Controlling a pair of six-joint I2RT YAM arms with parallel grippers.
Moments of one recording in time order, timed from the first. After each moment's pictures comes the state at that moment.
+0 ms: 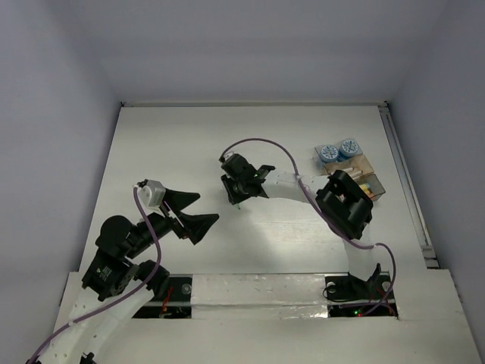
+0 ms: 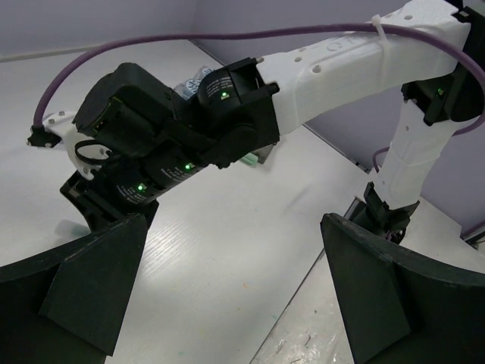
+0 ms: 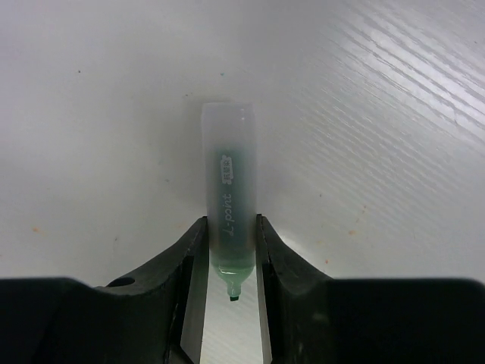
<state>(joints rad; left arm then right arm) -0.57 0.27 0.61 -0.27 0.36 -0.39 0.90 2.01 1.44 -0.36 0.11 0.39</state>
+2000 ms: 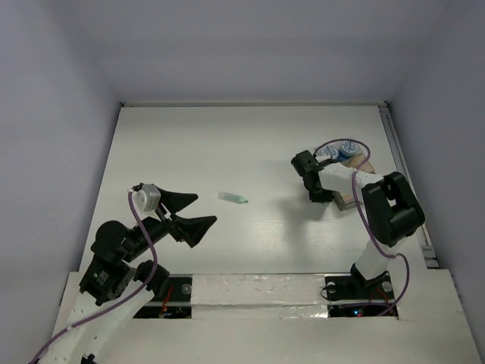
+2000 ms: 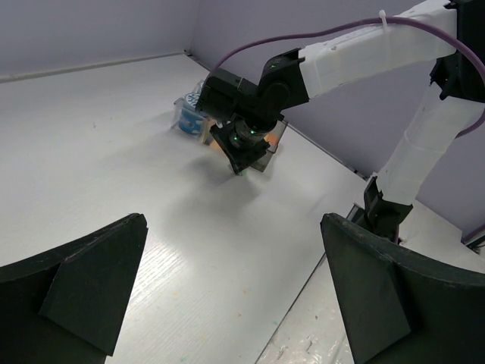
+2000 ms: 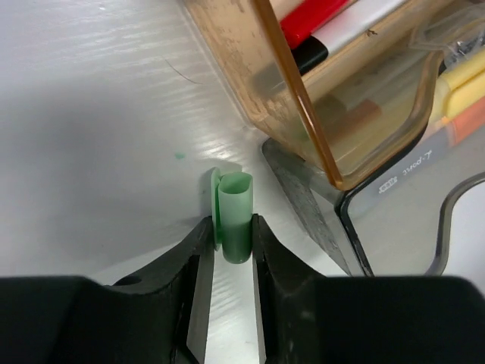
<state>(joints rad) -0.57 0.22 0.61 -0.28 0.35 -0.39 0.46 1.74 1.03 -0.70 0.60 0.55</state>
